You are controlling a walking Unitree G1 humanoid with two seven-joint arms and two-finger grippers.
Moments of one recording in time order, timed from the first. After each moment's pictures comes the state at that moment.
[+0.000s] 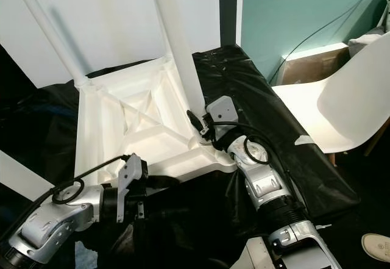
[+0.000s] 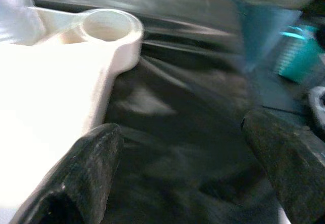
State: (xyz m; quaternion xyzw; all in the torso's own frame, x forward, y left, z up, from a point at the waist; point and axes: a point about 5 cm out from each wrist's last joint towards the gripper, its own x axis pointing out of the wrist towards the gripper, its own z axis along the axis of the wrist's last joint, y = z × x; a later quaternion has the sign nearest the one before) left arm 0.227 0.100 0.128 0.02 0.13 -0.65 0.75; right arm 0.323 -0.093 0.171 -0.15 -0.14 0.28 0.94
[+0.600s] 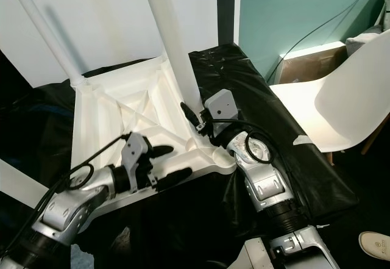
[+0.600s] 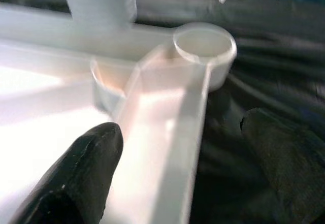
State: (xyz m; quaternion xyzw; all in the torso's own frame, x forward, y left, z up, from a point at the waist) left arm 0.251 0.101 0.123 0.05 0.10 -0.55 0.83; right arm 0.309 -0.101 0.198 -0.16 -0.19 0.28 0.93
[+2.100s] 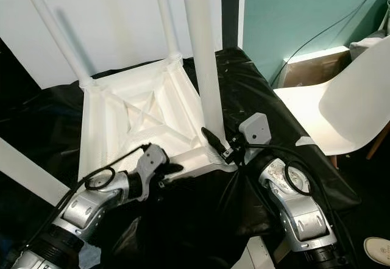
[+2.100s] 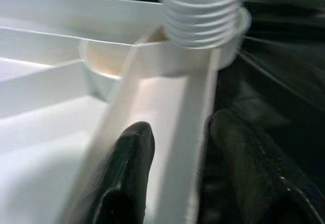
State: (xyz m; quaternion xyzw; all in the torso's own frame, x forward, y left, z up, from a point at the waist) left arm 0.269 0.085 0.114 0.08 0.12 -0.54 0.83; right arm 0.256 -0.137 0.181 -0.13 -0.13 0.32 0.93
